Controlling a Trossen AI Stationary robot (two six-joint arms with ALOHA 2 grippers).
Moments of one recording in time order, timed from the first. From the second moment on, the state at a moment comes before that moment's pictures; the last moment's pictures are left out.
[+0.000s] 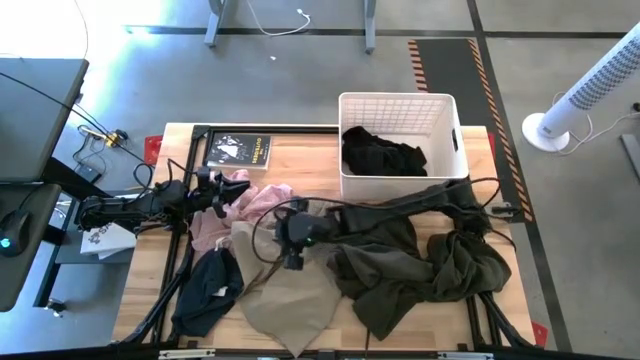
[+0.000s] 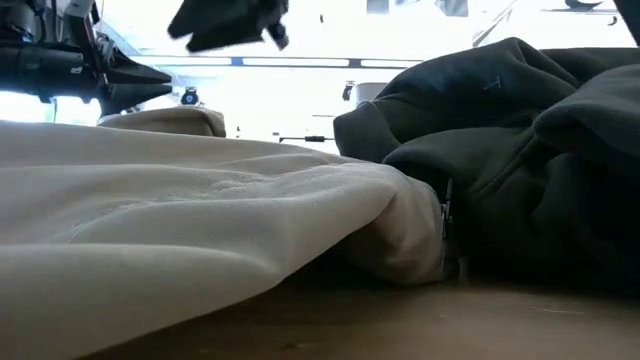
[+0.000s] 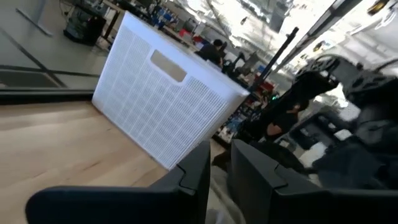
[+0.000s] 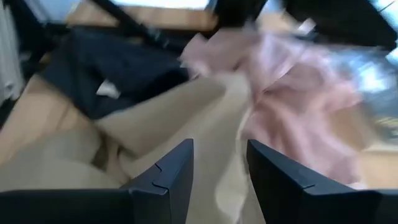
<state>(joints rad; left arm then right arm) 0.03 0.02 0.03 0.06 -0.33 -0.57 0.19 2.13 1.87 -0.38 0.22 0.07</state>
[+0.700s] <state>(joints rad) 0.03 0.02 0.03 0.02 -0.33 -0.57 0.13 2.41 1.92 -0.62 0.00 0.05</state>
